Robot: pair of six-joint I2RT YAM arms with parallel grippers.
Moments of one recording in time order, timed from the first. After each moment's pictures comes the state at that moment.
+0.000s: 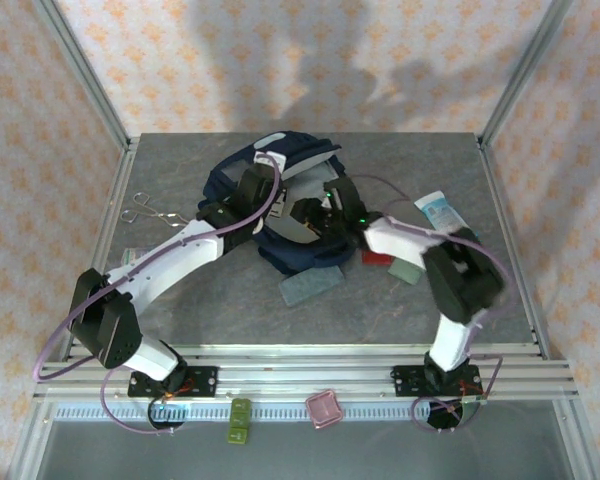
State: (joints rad) left arm -0.60 1.50 1.22 -0.29 -0.46 -0.10; right arm 0.58 1.70 1.06 0.03 -0.28 0.96
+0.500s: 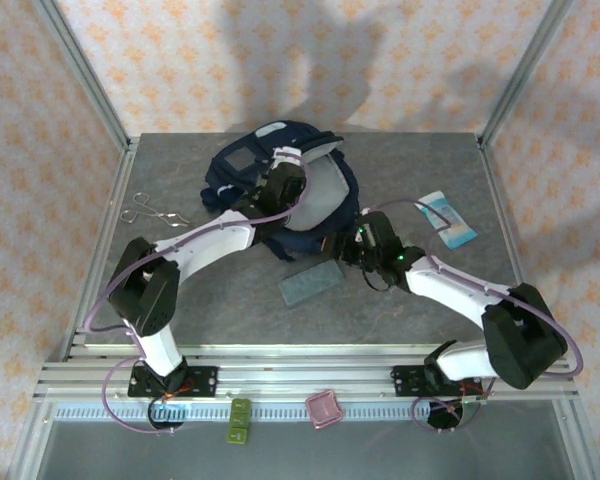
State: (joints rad) left arm -0.61 1.75 1.30 -0.05 -0.66 -0.07; right arm 0.58 1.34 0.70 -0.12 -0.13 0.77
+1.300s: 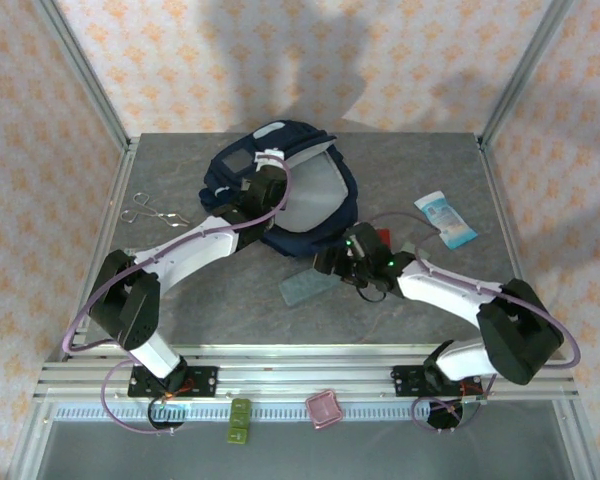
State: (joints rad) left arm -0.58 1.62 1.20 -0.09 -0.60 -0.15; right arm 0.69 1.37 0.71 -0.22 -0.16 0.91
